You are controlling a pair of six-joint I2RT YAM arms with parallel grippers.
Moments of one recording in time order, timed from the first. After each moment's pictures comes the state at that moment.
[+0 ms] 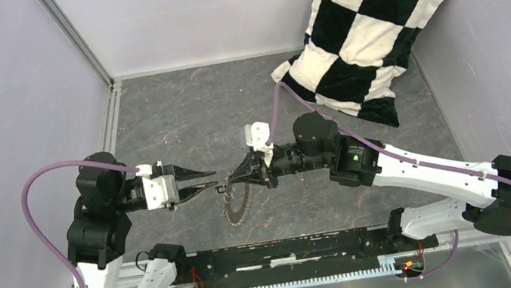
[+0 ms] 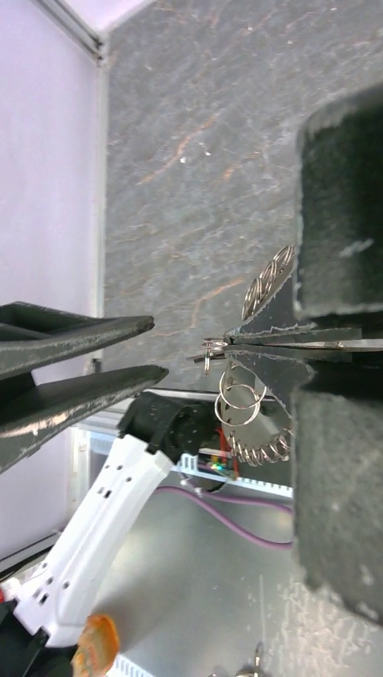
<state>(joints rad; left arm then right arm) -0.22 0.65 1.14 -0.81 1.18 0.69 1.13 1.24 1.19 -0.11 -0.40 -0.12</state>
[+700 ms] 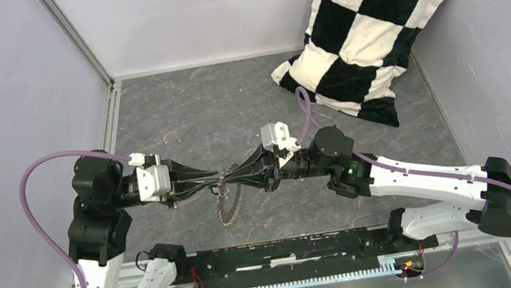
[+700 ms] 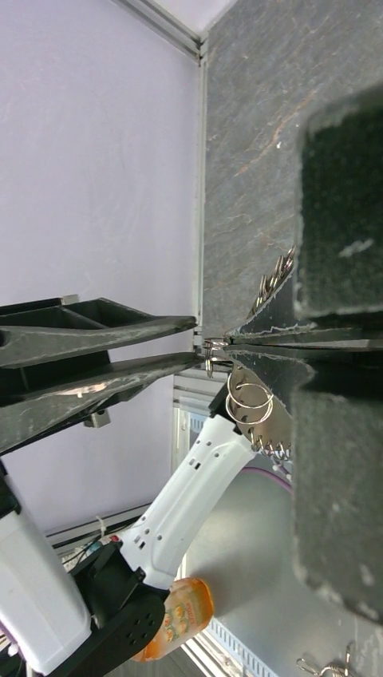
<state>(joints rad) -0.22 0.66 1.13 -0.65 1.24 0.46 1.13 1.19 0.92 0.48 -0.43 0.05</state>
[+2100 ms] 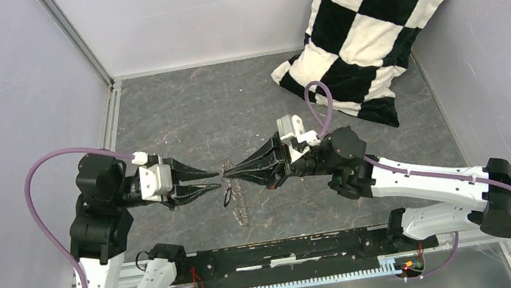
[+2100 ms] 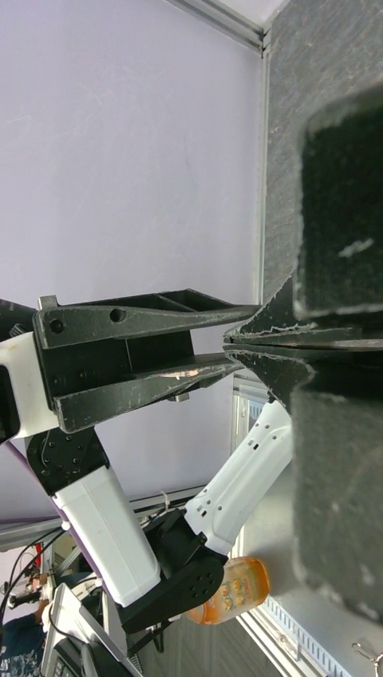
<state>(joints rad) -0.22 0.66 1.12 -0.68 1.26 0.45 1.13 1.17 0.90 0.70 -0.44 0.14</state>
